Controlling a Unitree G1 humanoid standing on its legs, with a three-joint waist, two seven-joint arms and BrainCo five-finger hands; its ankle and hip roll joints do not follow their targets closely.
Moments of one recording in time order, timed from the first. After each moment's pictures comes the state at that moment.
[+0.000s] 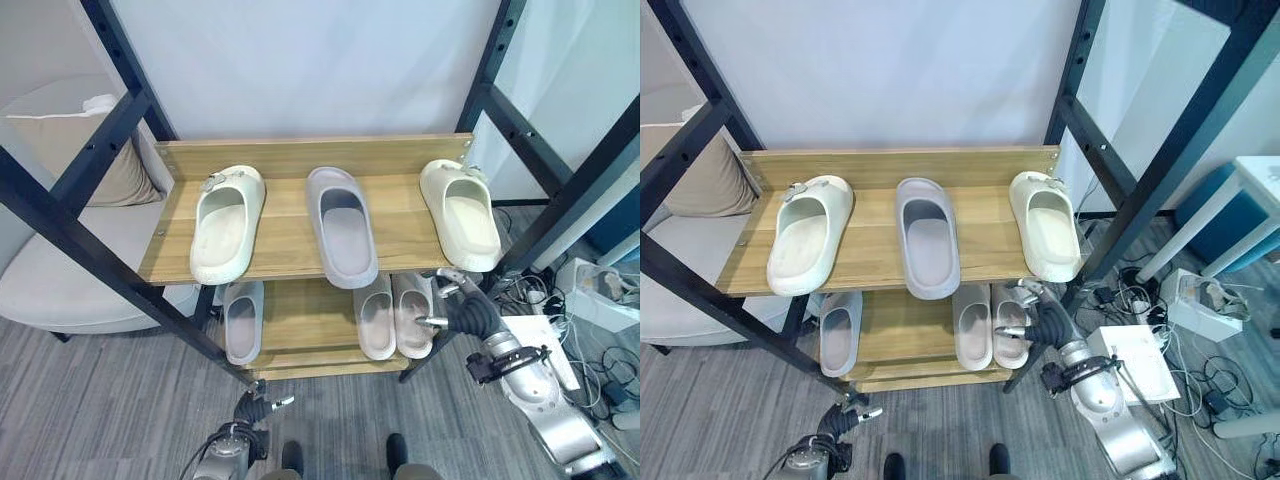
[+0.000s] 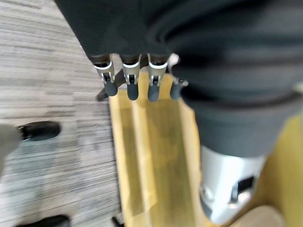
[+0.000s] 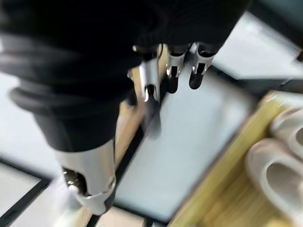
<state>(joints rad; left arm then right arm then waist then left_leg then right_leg) 0.00 0.21 -0.27 0.93 -0.28 -0.07 0.13 0.17 -0.52 0.27 -0.25 -0.01 -0.13 0.00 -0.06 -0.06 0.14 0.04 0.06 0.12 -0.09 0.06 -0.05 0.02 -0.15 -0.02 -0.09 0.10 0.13</state>
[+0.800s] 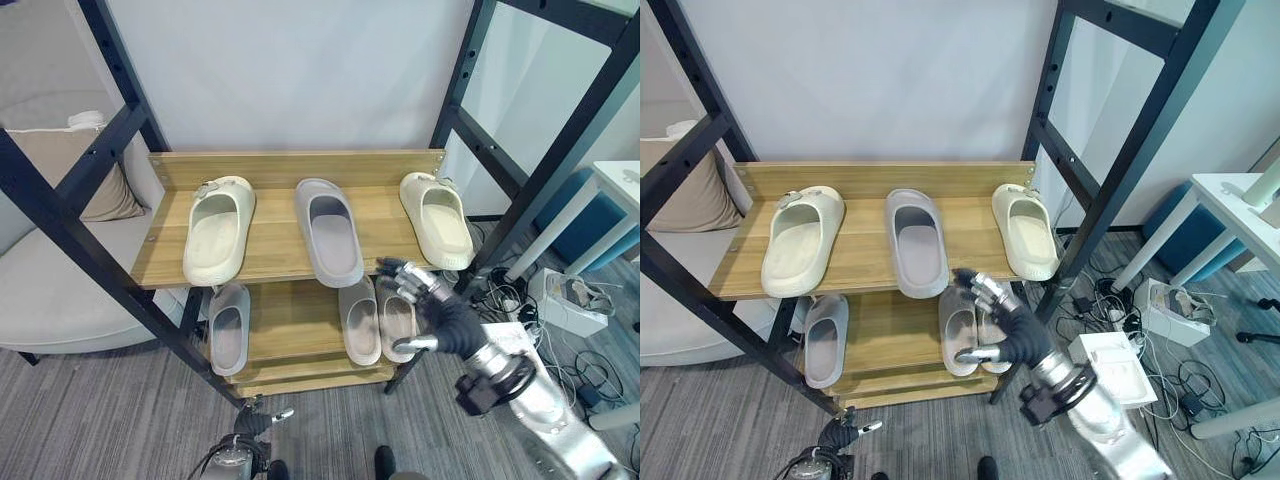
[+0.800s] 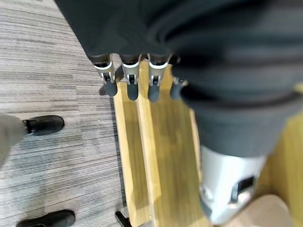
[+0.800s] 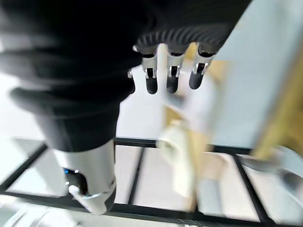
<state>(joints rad) 0.01 0.20 -0.27 0.97 -0.28 -0.06 0.17 0.13 -0.68 0.27 -0.54 0.52 -0.14 0.12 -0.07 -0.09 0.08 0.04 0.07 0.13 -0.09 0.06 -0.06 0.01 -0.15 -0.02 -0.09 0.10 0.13</state>
